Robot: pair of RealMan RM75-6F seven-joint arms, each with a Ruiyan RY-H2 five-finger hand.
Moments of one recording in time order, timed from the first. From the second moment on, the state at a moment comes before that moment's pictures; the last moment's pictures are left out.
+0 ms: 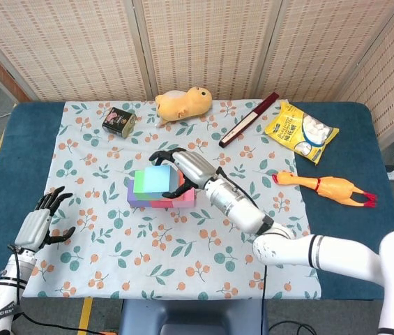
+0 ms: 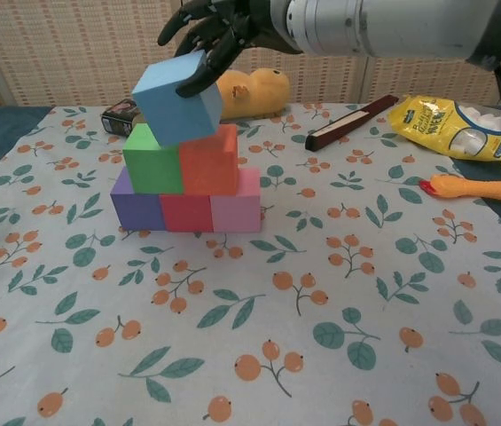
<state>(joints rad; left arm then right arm) -0.34 -1.29 -0.10 -1.46 1.35 1.17 -0.27 1.15 -1.46 0.43 -1.51 -0.82 0.62 0.07</state>
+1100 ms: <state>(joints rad) -0.33 -1.29 -0.10 -1.46 1.36 1.18 -0.31 1.20 -1.62 0.46 -1.24 -0.94 0.56 0.28</state>
